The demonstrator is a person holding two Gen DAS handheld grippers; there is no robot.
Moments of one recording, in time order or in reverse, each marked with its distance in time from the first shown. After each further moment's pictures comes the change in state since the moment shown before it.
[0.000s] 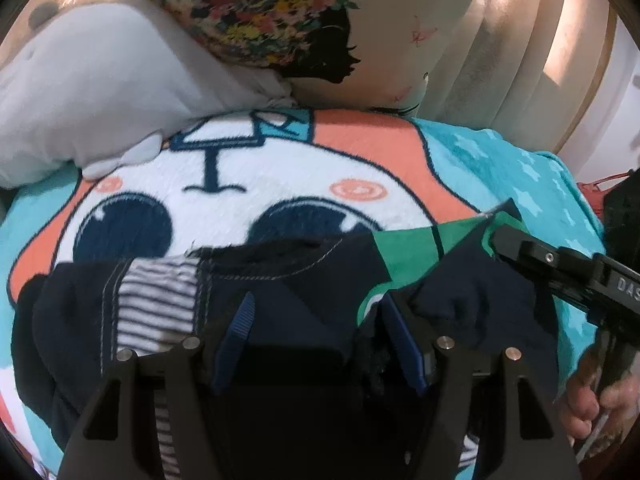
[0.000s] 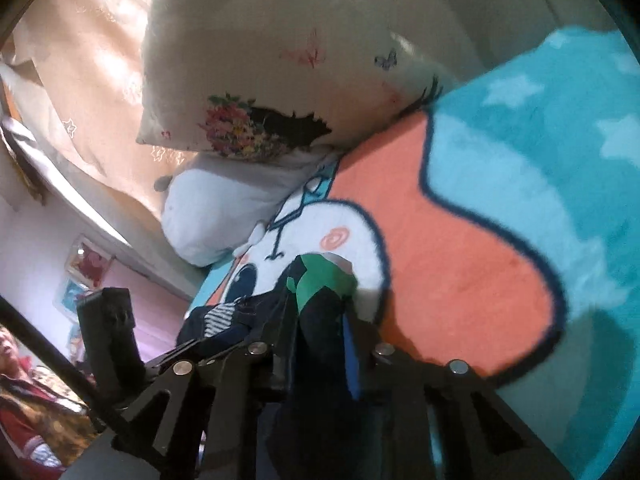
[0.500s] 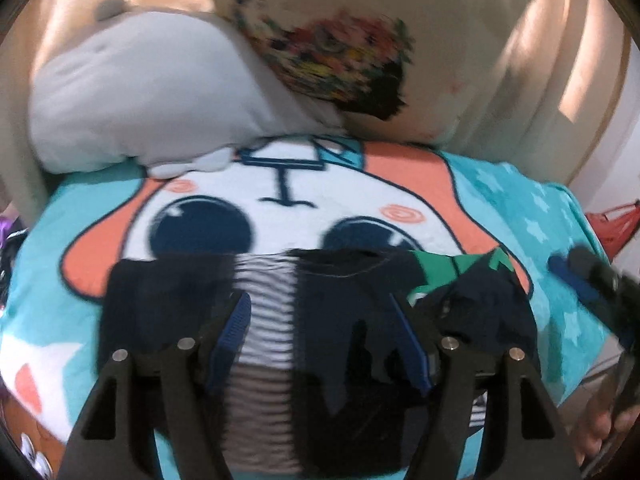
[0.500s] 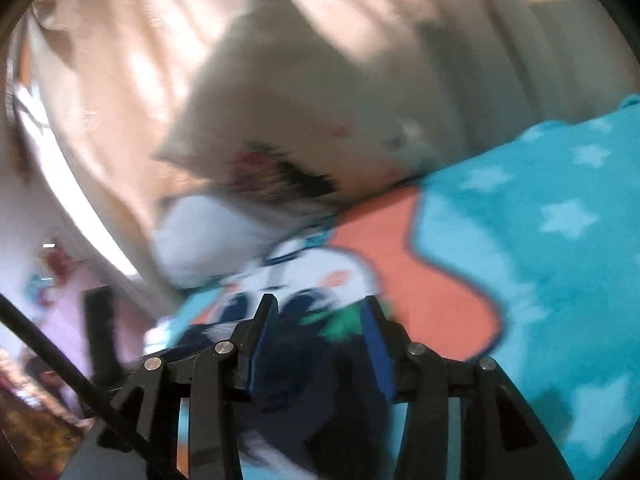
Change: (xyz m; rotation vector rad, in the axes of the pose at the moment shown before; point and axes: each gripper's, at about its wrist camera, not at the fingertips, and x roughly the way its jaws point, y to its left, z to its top) left arm -0.054 0.049 -0.012 -0.100 -0.067 0.048; right arm -0.055 0.054 -0.016 -0.114 -0.146 -0.070
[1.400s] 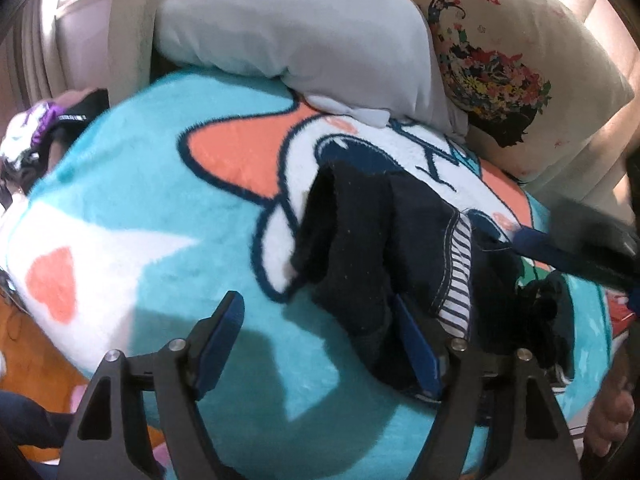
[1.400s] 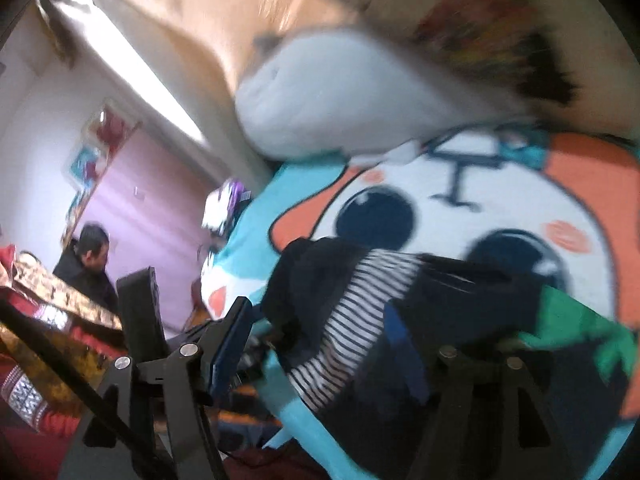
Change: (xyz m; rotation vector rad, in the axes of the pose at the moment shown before) left arm -0.014 0.114 -0.057 -0.333 0.034 0.050; right arm 0.160 0.142 -0.010 -0.229 0.540 0.179
